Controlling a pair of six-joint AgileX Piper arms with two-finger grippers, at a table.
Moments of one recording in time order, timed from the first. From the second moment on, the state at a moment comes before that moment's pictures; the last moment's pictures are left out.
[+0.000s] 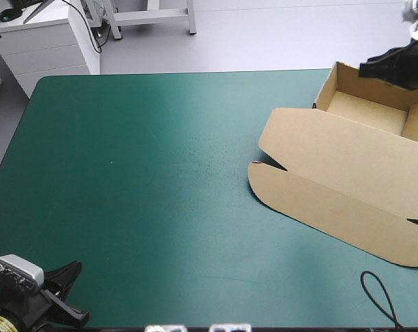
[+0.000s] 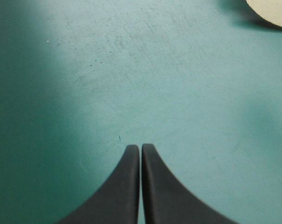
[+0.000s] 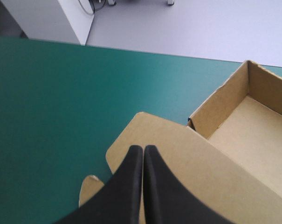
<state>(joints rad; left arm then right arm) -0.53 0.10 -0.49 0.11 0.98 -0.13 -0.19 1.45 -1.94 0.53 1.25 -0.36</state>
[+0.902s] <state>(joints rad) -0.53 0.10 -0.49 0.11 0.98 -0.13 0.12 0.48 -0.69 -0.11 0.72 0.08</state>
